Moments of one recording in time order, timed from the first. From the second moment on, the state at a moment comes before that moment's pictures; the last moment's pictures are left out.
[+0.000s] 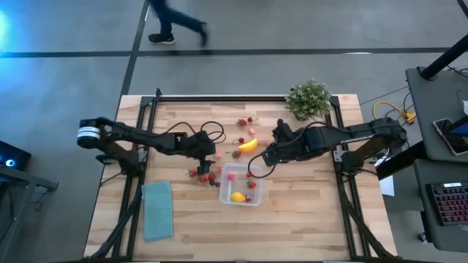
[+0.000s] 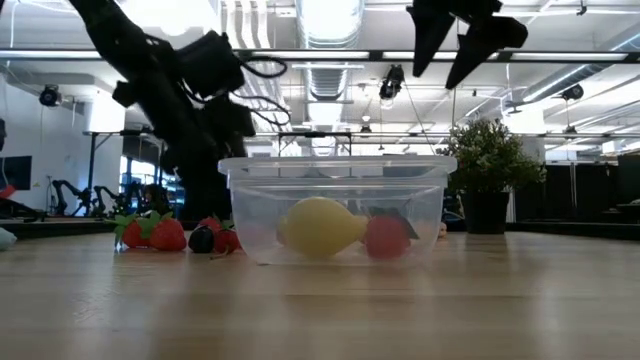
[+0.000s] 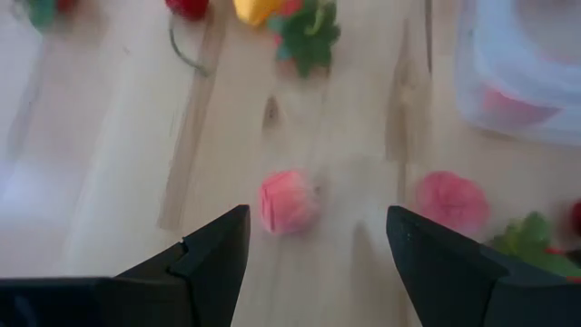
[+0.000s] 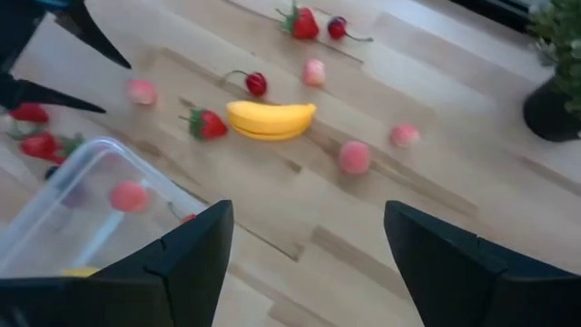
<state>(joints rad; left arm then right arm) 0.16 1.46 0.64 -0.06 -0.03 0.05 0.17 1.51 1.42 -1.18 0.50 1.12</state>
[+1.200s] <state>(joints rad) 0.20 1.48 0.67 0.03 0.11 0.03 0.16 1.43 1.30 -1.17 0.49 1.21</state>
